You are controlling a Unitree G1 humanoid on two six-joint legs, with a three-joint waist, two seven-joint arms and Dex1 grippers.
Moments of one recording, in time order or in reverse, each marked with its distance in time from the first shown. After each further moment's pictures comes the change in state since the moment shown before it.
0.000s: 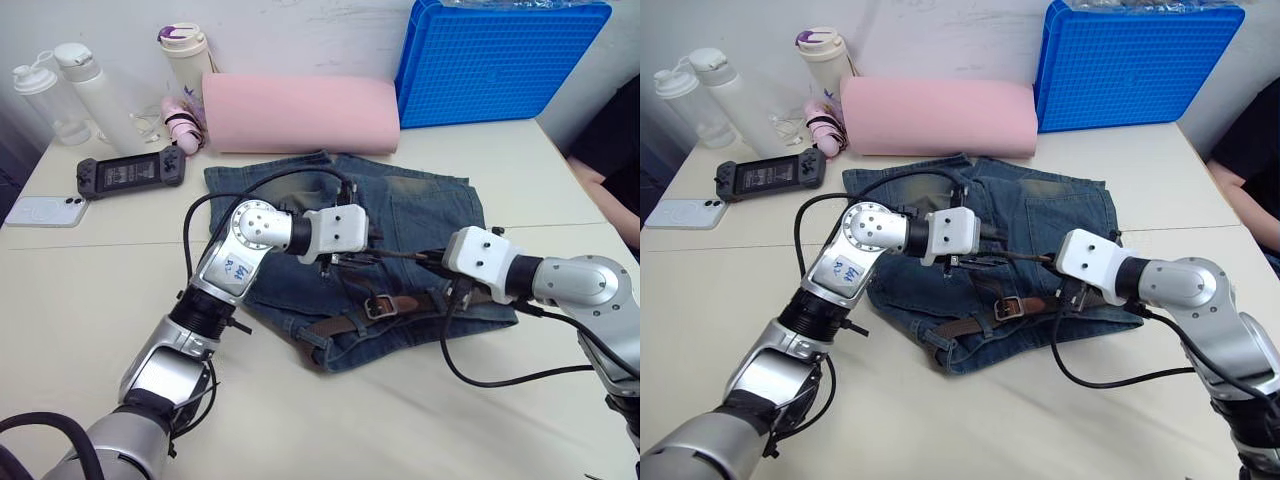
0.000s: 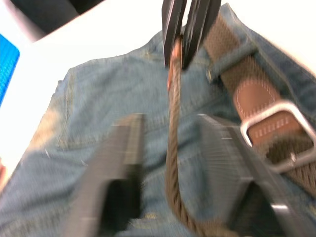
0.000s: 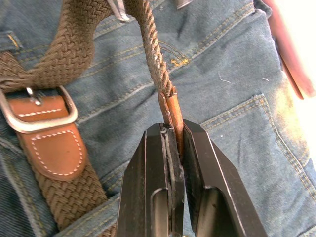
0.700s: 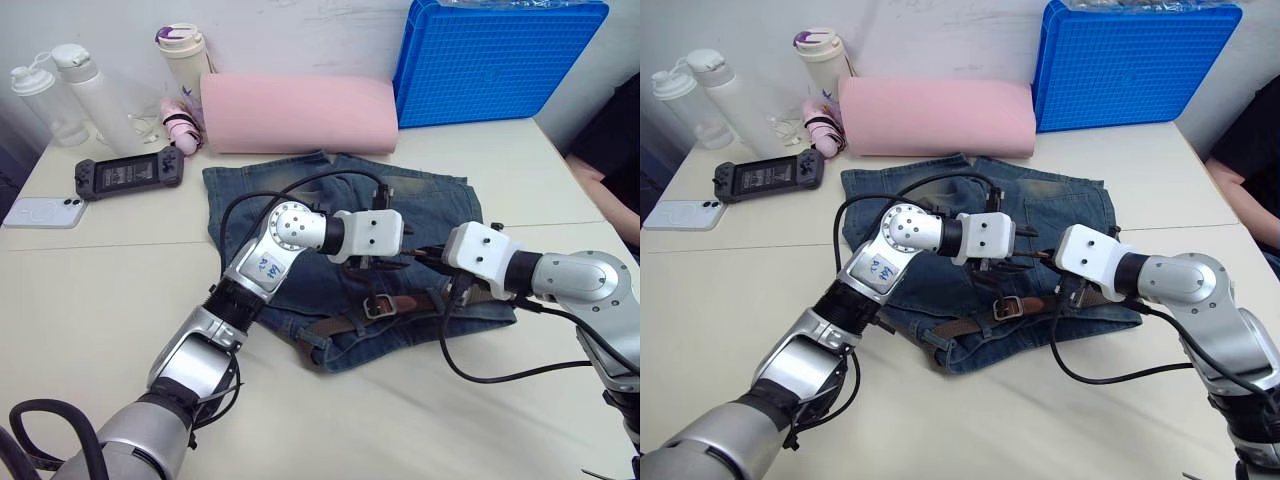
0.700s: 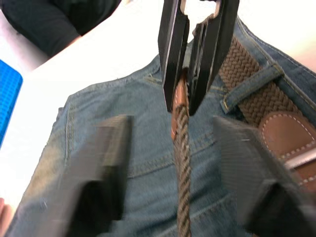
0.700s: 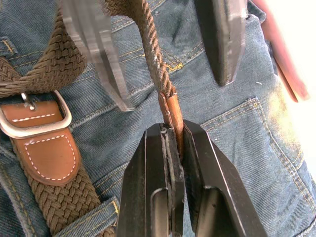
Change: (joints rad) left arm -0.070 -0.123 -0.056 0.185 0.082 -0.113 0.081; right arm -0.017 0.006 0.002 0.000 0.003 0.002 0.007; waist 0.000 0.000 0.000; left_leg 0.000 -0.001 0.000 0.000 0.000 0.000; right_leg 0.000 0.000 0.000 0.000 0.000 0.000
